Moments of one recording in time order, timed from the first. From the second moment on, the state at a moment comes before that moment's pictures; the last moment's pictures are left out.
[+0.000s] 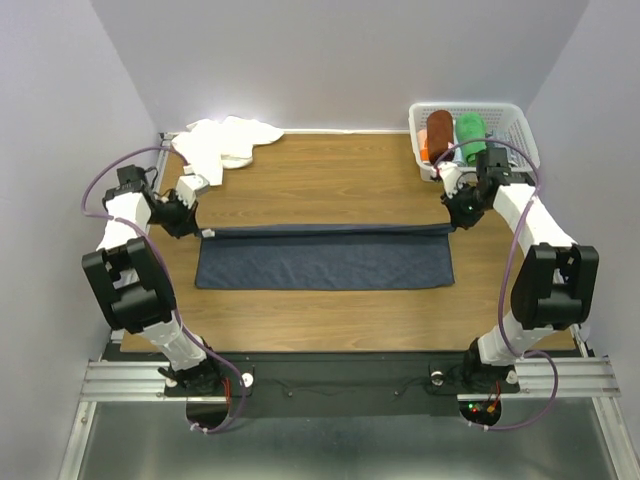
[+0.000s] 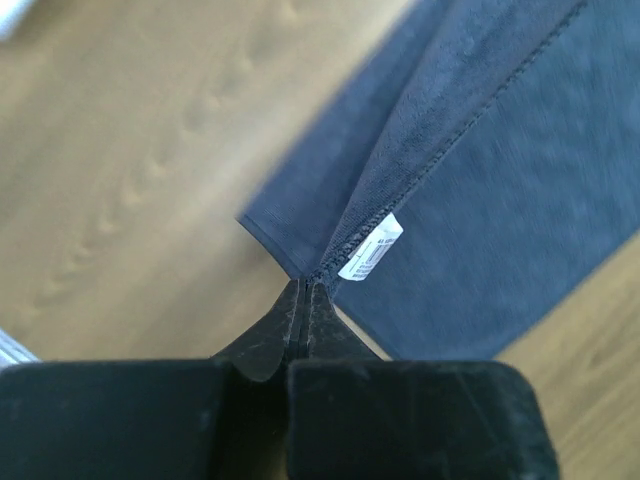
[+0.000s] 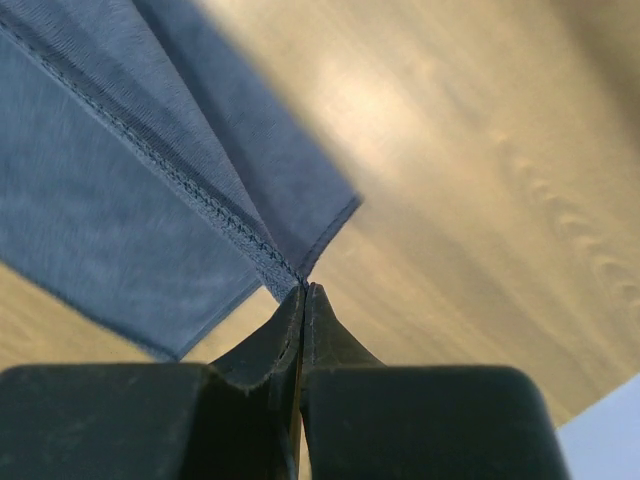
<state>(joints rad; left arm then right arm) 0.35 1.69 1.30 -0.82 0.65 1.02 -0.05 1.64 1.33 -0.81 -0.31 -0.76</state>
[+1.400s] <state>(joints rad) 0.48 1.52 1.07 -1.05 0.57 1.42 -0.05 1.45 1.04 -0.90 -0.33 -0.96</state>
